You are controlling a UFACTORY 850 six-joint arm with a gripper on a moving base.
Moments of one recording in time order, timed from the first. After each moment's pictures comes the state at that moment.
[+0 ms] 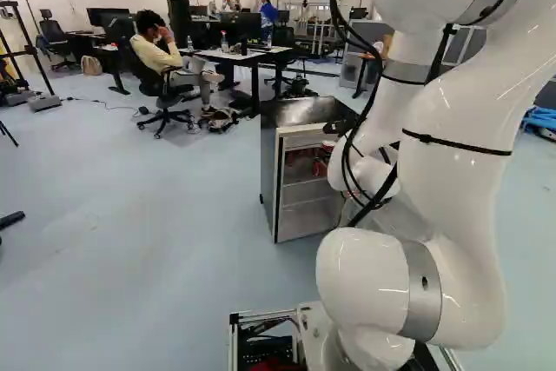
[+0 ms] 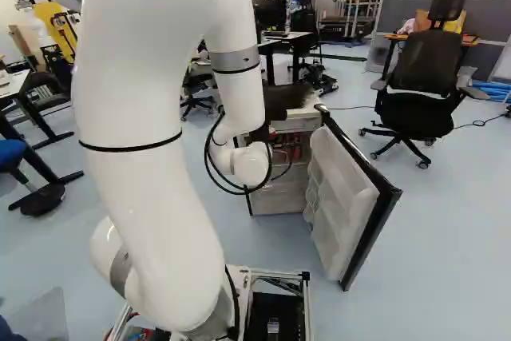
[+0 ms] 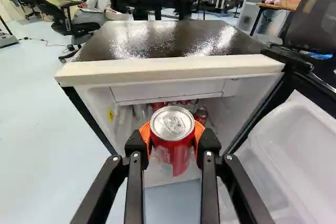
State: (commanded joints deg) arm -22.5 -15.9 -21.0 -21.6 62.9 0.0
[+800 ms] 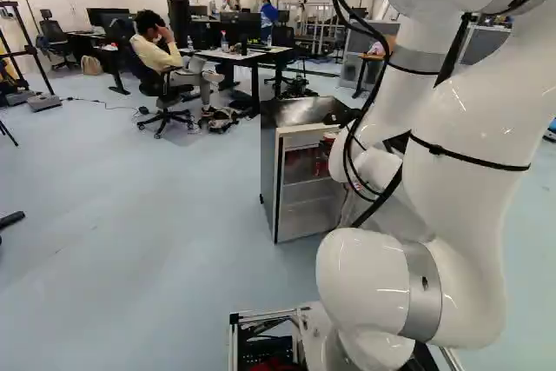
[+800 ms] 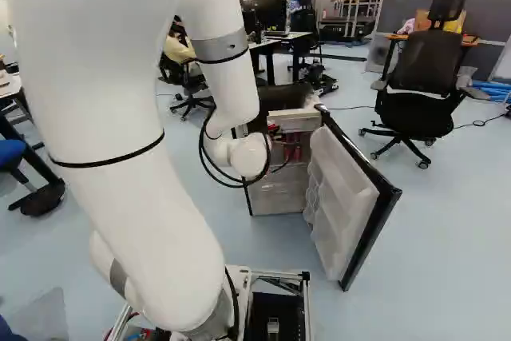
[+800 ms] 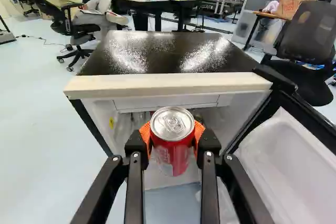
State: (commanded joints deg) arm -21.9 -9.6 -20.9 -21.6 58.4 0.0
